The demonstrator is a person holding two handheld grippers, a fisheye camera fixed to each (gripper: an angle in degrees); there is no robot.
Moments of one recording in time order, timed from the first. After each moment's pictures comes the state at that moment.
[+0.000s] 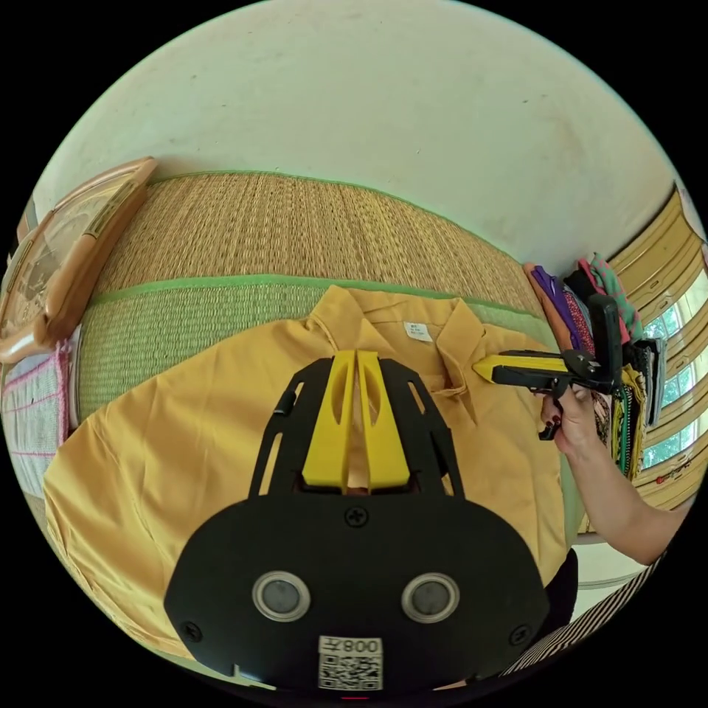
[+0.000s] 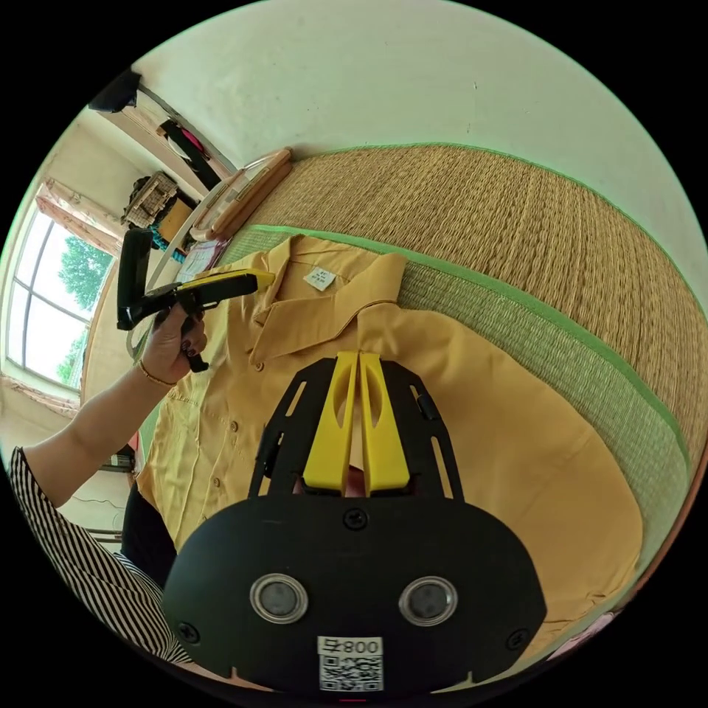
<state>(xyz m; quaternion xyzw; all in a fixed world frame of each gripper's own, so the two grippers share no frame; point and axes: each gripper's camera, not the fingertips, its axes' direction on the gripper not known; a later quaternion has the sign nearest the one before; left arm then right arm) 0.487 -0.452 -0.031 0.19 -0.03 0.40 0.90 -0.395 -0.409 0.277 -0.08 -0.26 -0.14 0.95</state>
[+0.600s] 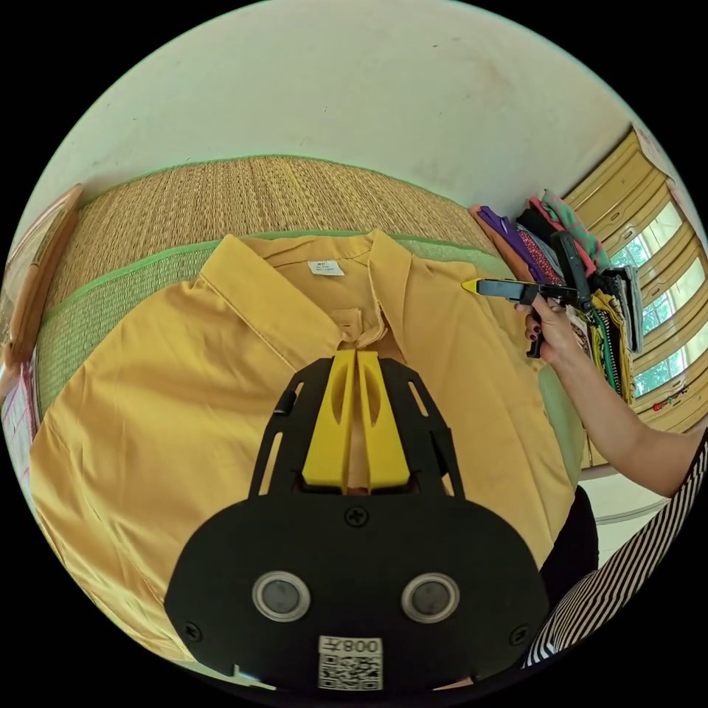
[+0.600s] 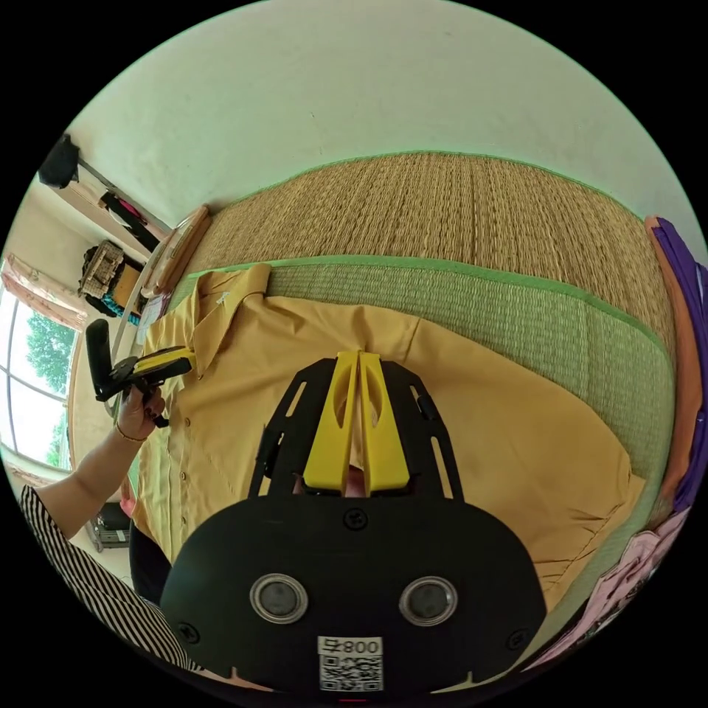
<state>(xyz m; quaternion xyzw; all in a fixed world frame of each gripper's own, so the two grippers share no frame) 0.511 -0.394 -0.009 0.12 -0.04 0.48 0.87 -0.273 -0.383 0.257 -0.04 -0.19 -0.02 0.98</state>
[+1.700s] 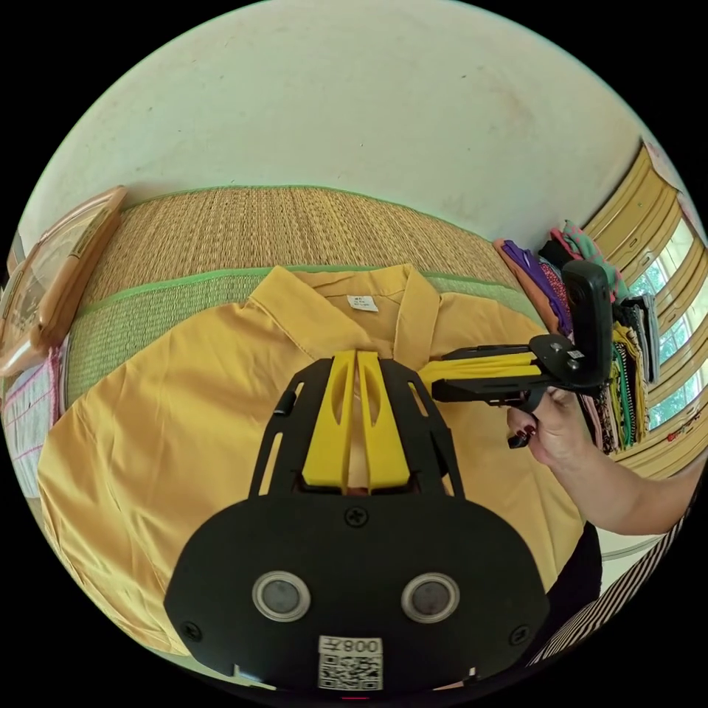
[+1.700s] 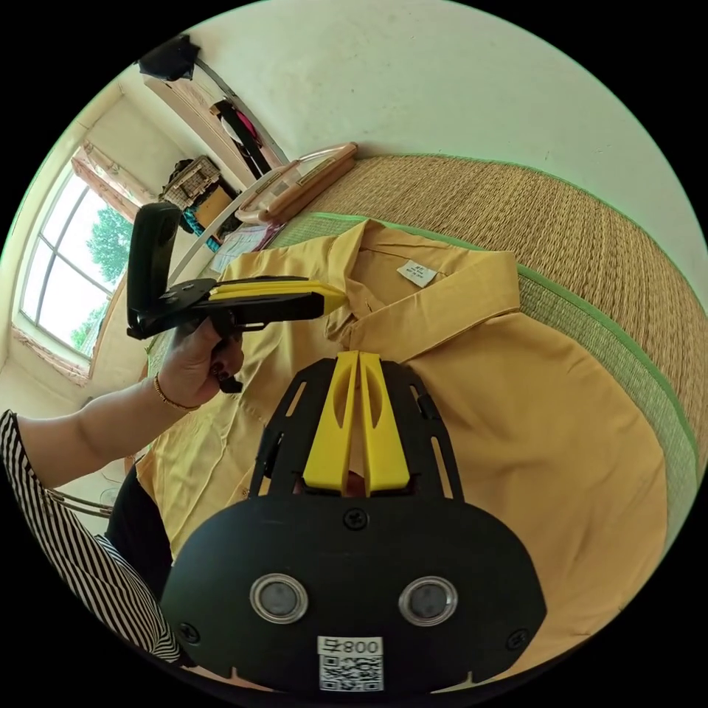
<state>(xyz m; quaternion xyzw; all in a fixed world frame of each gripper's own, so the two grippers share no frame) 0.533 -0.315 -0.092 0.18 -0.04 0.45 0.88 -0.485 -0.376 0.226 -0.04 -0.29 -0.20 0.94</state>
